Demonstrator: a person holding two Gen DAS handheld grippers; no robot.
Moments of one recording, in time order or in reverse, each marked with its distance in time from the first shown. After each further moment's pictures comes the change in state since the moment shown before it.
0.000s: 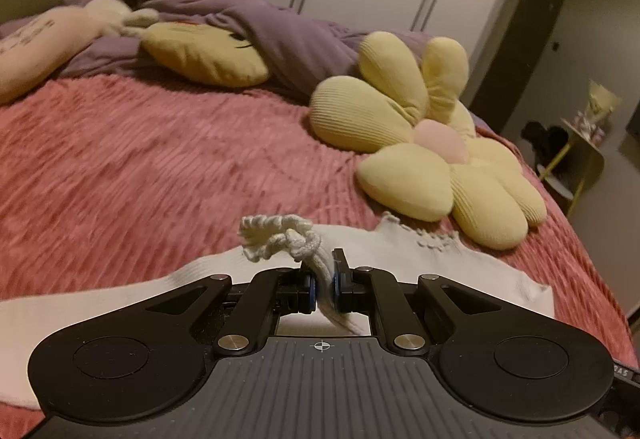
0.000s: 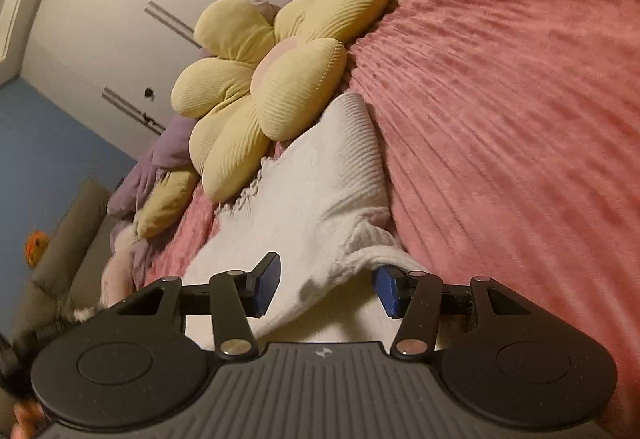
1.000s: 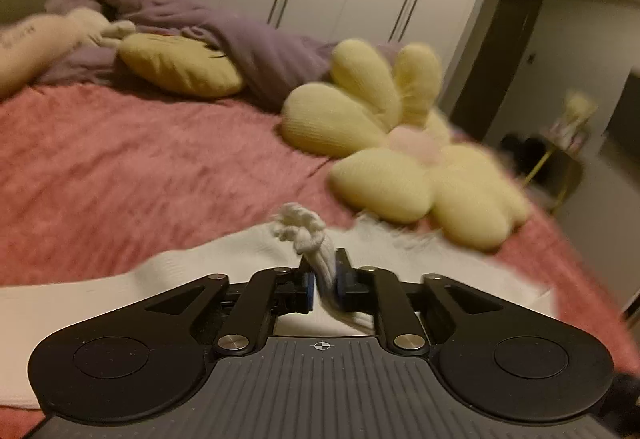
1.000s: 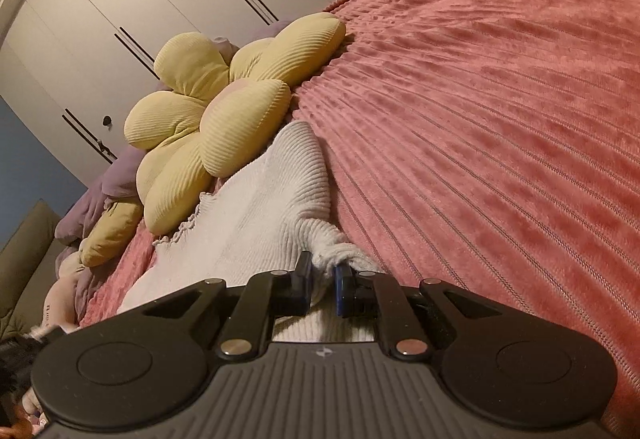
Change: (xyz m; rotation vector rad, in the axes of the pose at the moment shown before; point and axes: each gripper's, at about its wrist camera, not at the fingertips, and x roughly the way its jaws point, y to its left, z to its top) left arm 0.010 -0.013 -0.034 0.074 -0.052 -0.023; right arm -0.012 -0.018 -0.013 -0.074 -0.161 -0.155
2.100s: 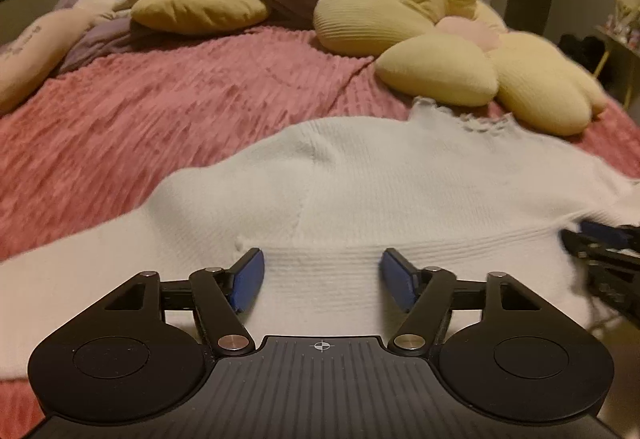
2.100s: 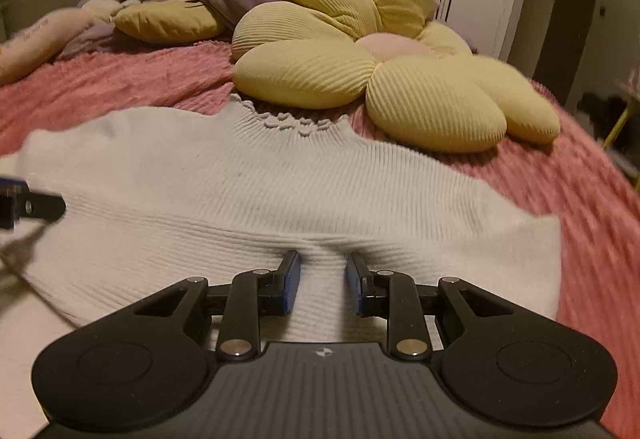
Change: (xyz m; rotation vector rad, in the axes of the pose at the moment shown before) left arm 0.060 -0.022 -0.038 0.156 0.187 0.217; right arm 0.094 0.155 -0.046 -0.929 0.107 -0.119
